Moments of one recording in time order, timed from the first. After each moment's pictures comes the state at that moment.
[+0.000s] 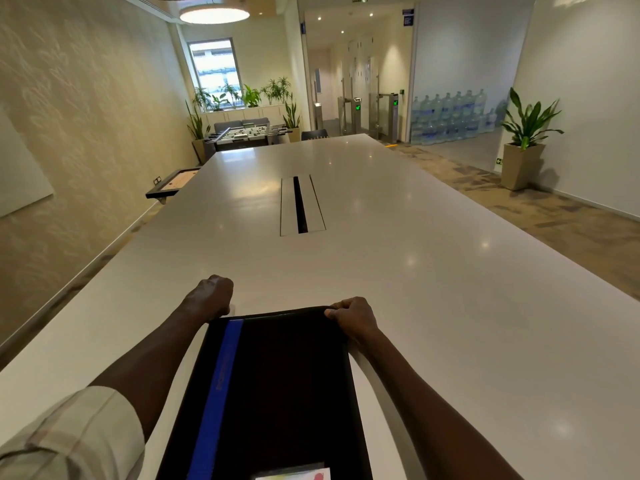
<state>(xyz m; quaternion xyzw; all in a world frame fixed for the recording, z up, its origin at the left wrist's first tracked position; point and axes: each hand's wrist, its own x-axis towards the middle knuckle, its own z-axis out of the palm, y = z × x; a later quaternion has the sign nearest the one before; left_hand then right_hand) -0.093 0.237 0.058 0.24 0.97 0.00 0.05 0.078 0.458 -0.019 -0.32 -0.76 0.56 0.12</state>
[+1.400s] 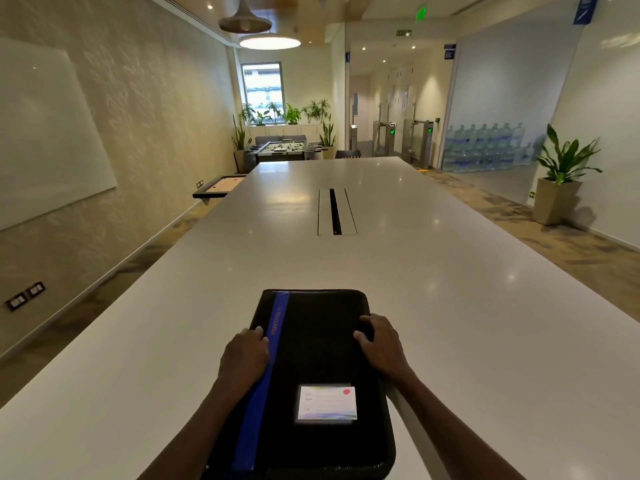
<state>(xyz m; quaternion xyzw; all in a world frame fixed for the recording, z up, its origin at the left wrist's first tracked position) 0.082 0.137 -0.011 0.18 0.96 0.18 -0.06 0.191 0.383 -0.024 -0.19 -0.88 0.39 0.18</state>
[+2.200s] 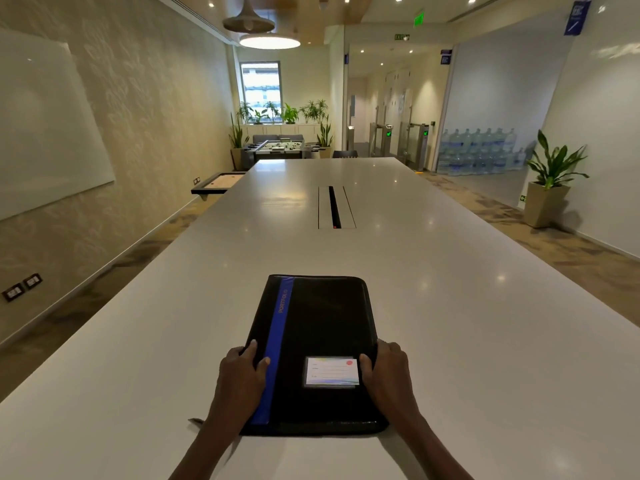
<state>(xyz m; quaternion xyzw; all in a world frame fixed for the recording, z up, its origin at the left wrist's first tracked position) 0.171 0.086 -0.026 0.13 0.93 0.33 -0.04 0.280 0.313 -0.032 -0.28 -0.89 0.31 0.19</state>
